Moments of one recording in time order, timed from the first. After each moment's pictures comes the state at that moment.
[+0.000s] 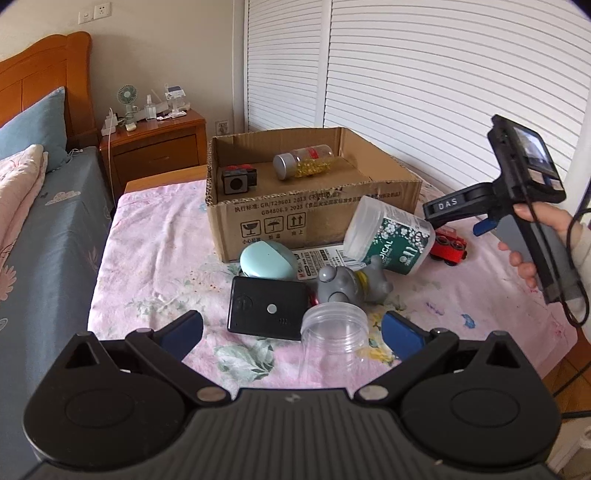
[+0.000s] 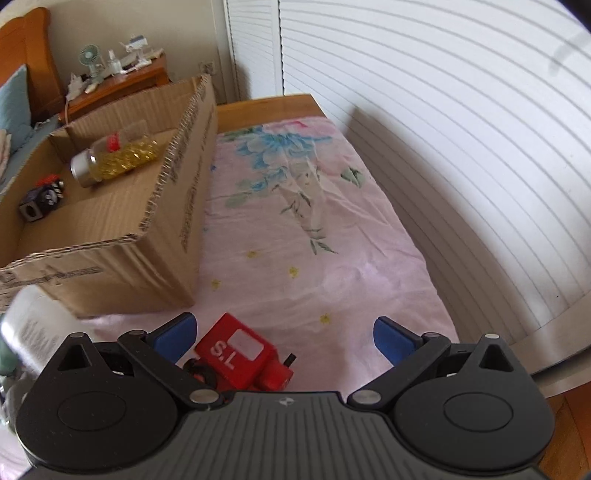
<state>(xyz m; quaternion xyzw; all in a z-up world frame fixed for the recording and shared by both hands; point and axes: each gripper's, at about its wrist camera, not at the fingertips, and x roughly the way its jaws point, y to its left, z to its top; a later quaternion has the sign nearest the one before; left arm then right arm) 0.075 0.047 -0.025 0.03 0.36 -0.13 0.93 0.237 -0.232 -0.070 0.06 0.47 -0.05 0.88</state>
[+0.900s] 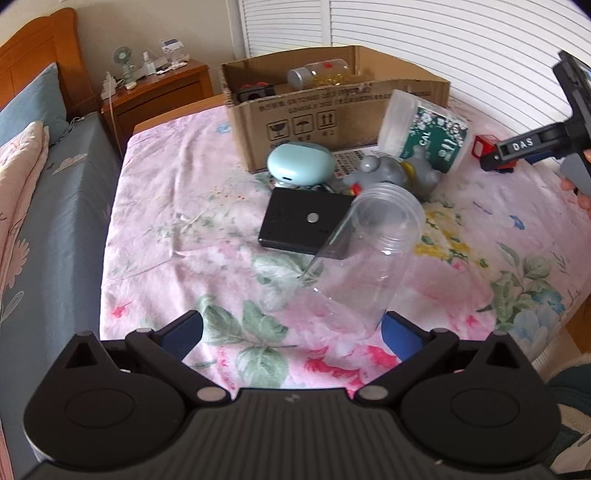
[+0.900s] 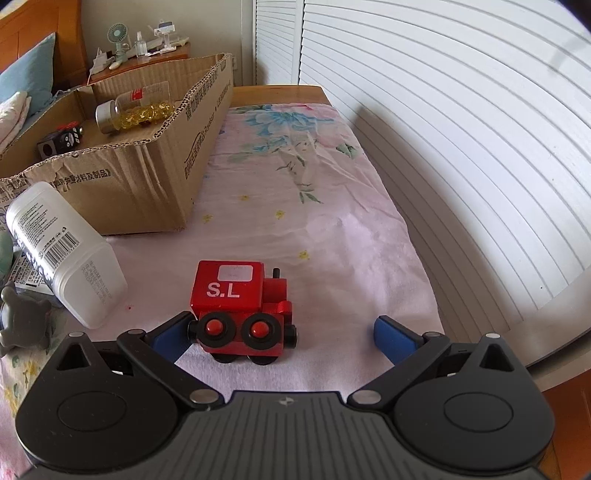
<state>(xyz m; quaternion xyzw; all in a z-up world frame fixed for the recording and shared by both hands) 0.073 0.071 -0.072 0.09 0.44 -0.10 0.89 0.183 -0.237 -0.082 0.00 0.45 -0.03 0.89</state>
